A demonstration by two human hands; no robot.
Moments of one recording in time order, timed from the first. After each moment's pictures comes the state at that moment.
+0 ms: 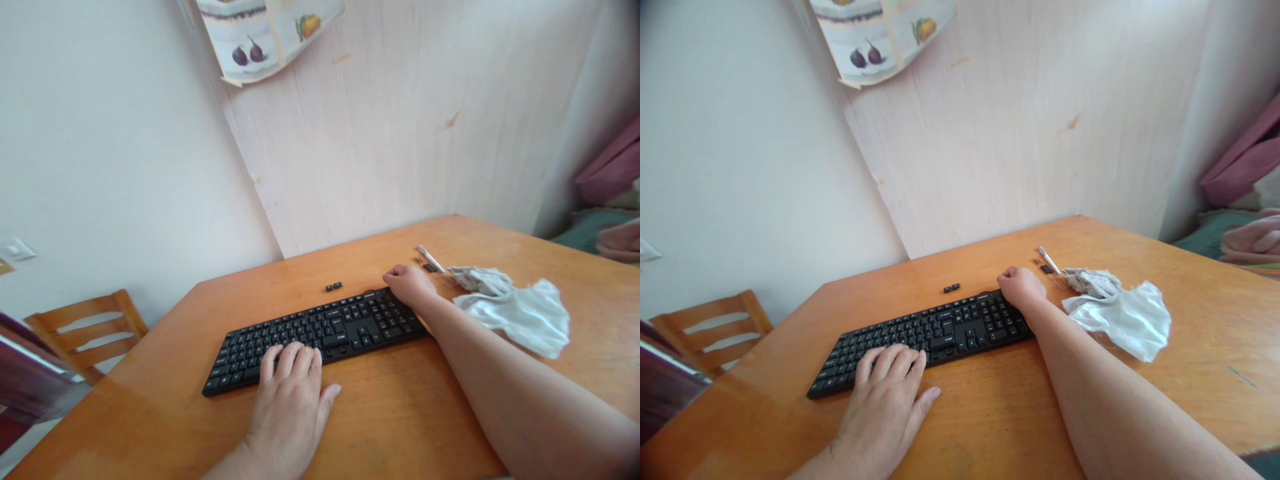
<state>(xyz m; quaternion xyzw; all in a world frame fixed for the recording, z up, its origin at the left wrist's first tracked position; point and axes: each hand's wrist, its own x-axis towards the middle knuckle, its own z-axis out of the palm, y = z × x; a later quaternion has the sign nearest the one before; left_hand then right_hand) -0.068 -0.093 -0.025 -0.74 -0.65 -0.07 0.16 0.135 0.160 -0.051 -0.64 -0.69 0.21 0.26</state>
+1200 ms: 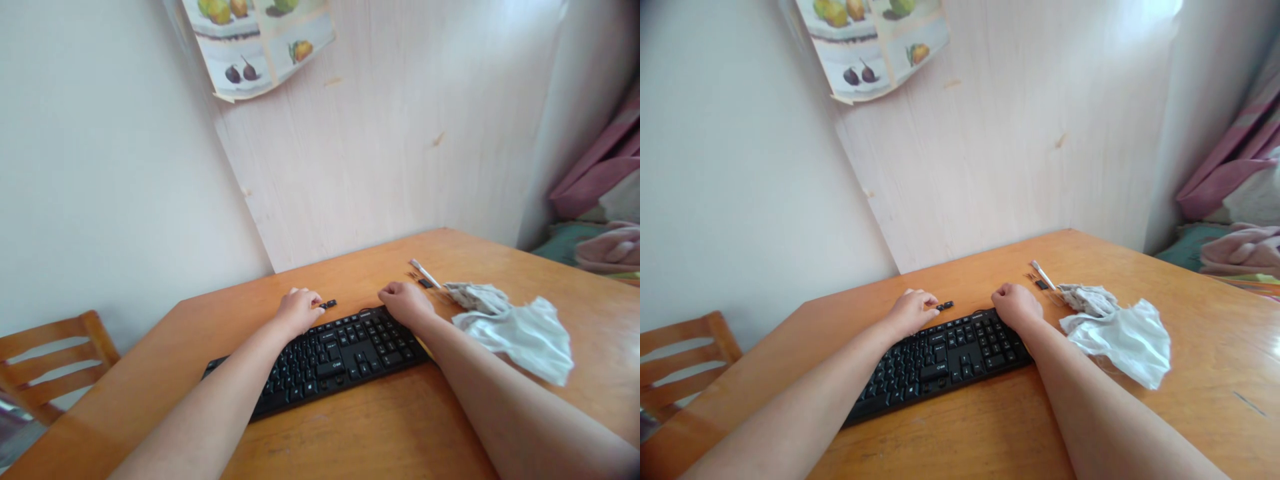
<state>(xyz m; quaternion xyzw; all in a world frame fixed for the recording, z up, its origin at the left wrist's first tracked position) -0.129 0.108 -0.014 -0.74 -0.66 -0.09 0.04 0.133 0.160 -0.050 -0.65 -0.69 0.21 0.24</state>
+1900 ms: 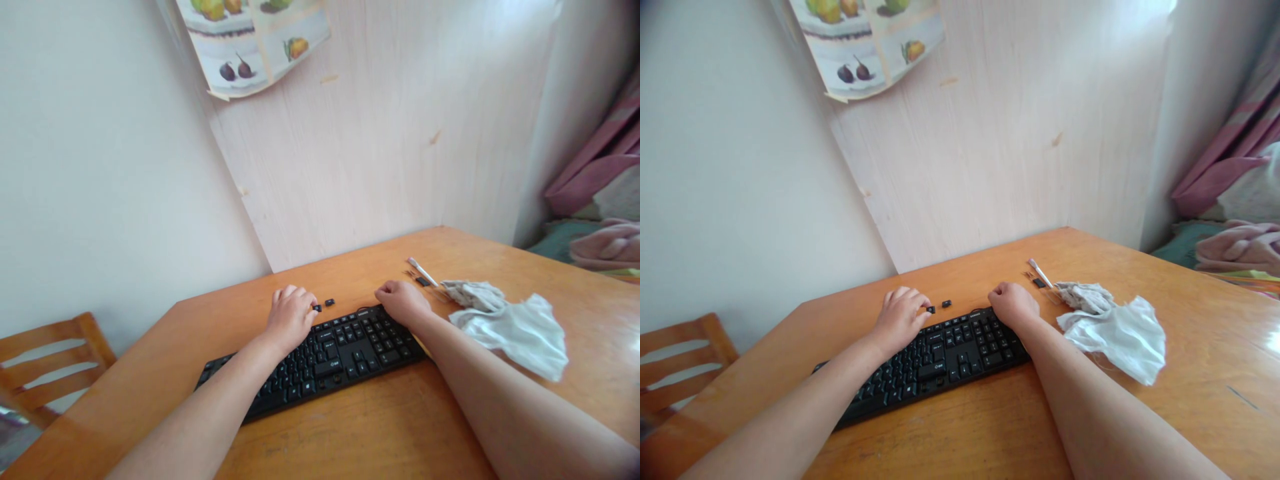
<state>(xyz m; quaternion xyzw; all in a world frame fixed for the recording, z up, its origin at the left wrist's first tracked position) -0.122 0.071 -0.005 -0.77 -0.60 -0.13 0.16 0.132 0.160 -0.049 -0.65 -0.69 0.21 0.24</state>
